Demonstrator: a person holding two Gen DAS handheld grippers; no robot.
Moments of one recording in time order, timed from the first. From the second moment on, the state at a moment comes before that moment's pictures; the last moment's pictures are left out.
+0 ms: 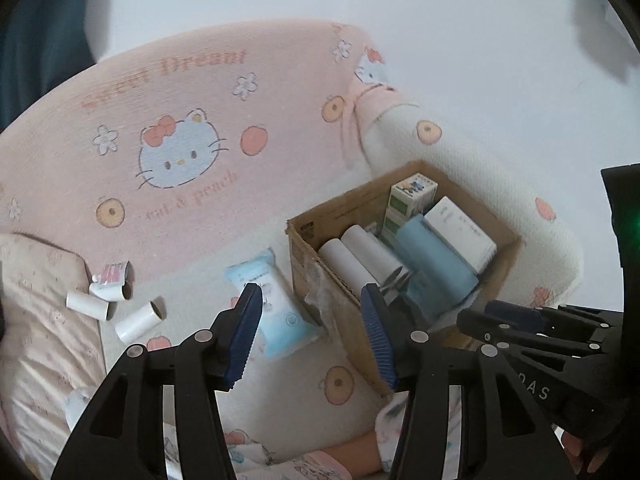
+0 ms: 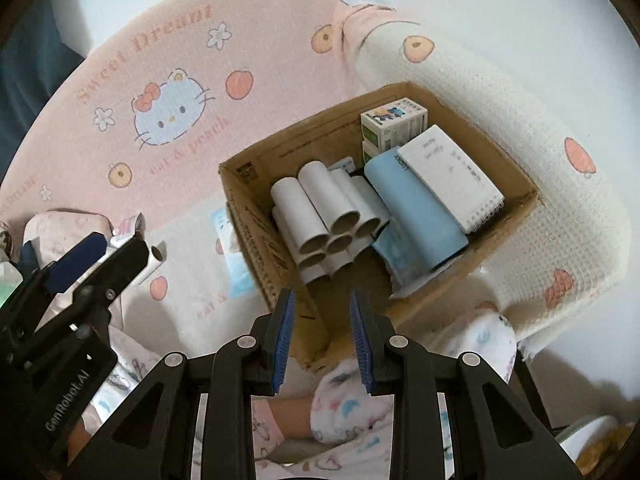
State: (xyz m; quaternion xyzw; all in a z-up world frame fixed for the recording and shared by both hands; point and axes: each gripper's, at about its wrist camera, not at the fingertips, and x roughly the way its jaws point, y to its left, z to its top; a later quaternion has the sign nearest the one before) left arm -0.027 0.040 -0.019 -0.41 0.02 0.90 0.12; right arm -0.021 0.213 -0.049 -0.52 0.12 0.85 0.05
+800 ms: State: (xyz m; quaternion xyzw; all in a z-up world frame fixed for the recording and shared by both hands) left arm 0.015 0.048 0.004 -0.39 0.10 0.91 0.02; right arm 0.041 0.167 0.006 -0.43 0.02 0.90 0.08
